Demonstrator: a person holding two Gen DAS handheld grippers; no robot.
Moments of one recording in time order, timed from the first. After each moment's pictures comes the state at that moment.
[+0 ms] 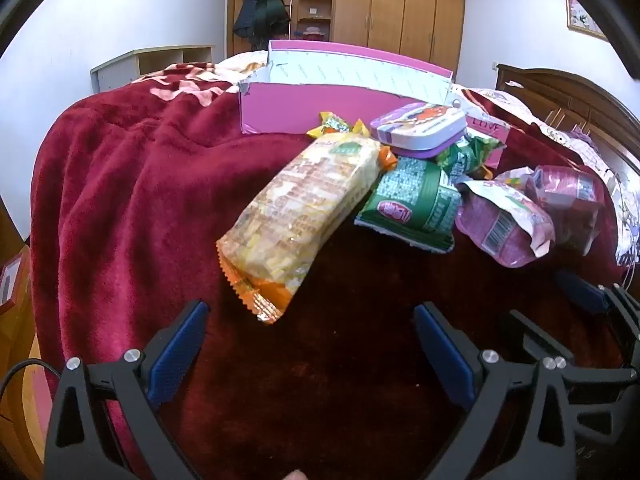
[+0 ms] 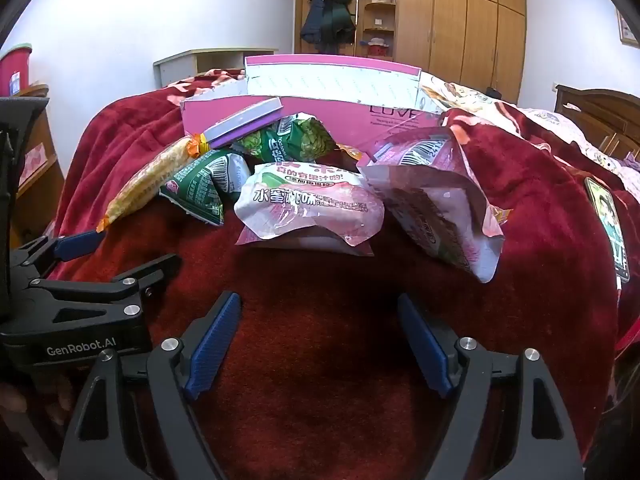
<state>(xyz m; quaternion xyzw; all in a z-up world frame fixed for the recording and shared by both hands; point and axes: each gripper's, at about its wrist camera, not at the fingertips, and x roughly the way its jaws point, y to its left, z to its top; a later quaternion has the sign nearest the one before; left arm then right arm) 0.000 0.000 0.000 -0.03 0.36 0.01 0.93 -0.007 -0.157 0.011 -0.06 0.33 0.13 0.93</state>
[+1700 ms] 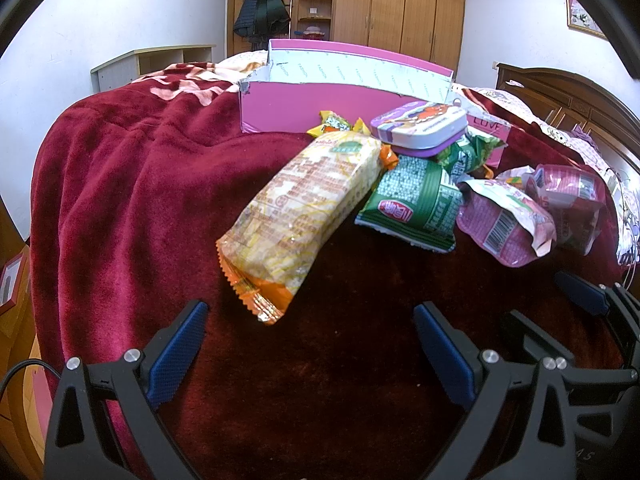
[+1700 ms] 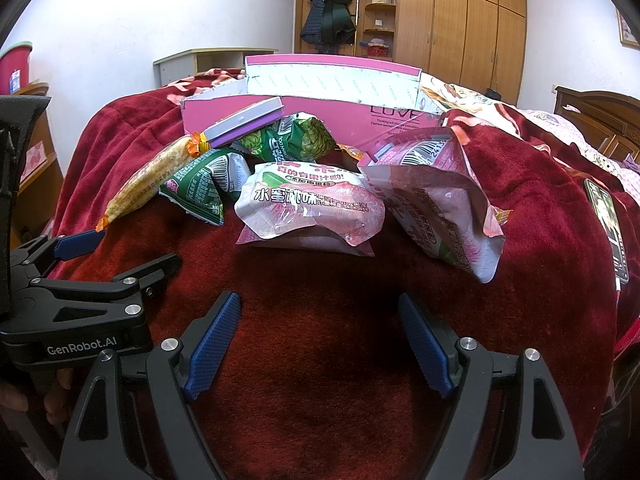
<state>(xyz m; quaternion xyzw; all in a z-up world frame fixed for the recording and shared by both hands) 0.000 -0.001 0.001 -0.03 0.36 0.01 0.93 -0.008 -0.158 0.011 -0.06 0.33 0.13 0.93</state>
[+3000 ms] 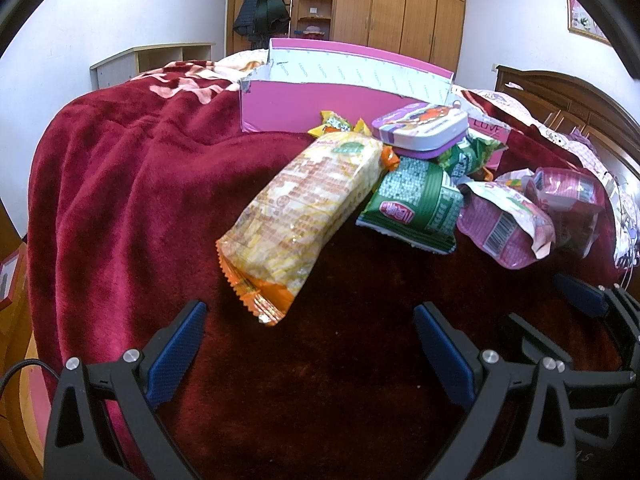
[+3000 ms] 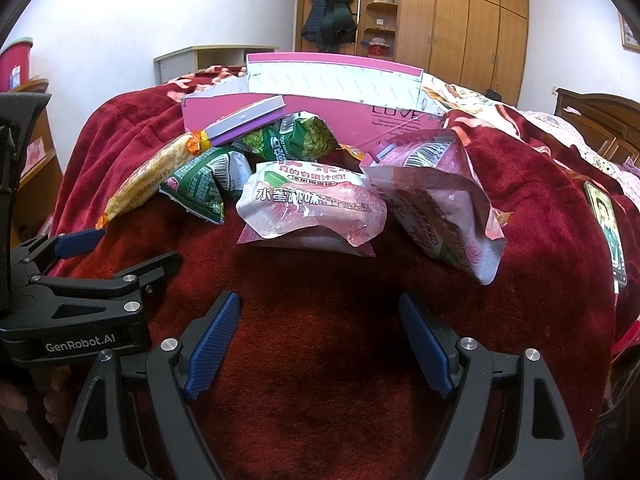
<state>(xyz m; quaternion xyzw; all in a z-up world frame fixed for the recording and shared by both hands) 0.003 0.006 0.000 -0.03 0.36 0.00 0.93 -0.008 -0.155 0.012 -0.08 0.34 0.13 0.93</state>
